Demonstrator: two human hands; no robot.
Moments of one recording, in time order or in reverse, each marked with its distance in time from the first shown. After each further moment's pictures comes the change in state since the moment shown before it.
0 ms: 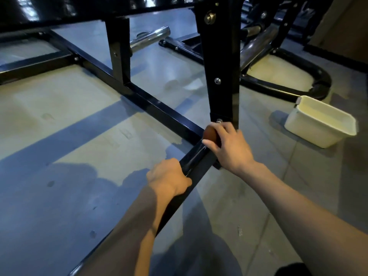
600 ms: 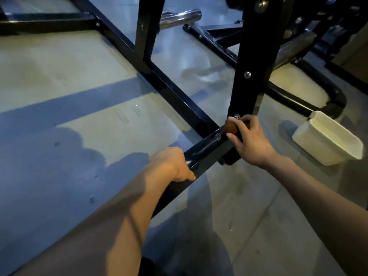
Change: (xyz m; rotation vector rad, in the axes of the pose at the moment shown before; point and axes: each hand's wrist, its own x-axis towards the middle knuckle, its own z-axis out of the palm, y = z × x) left_hand 0.000 -0.030 0.002 -0.030 -0.154 -0.006; right_hand 0.019 0.038 -0.002 -0.109 -0.088 -0.130
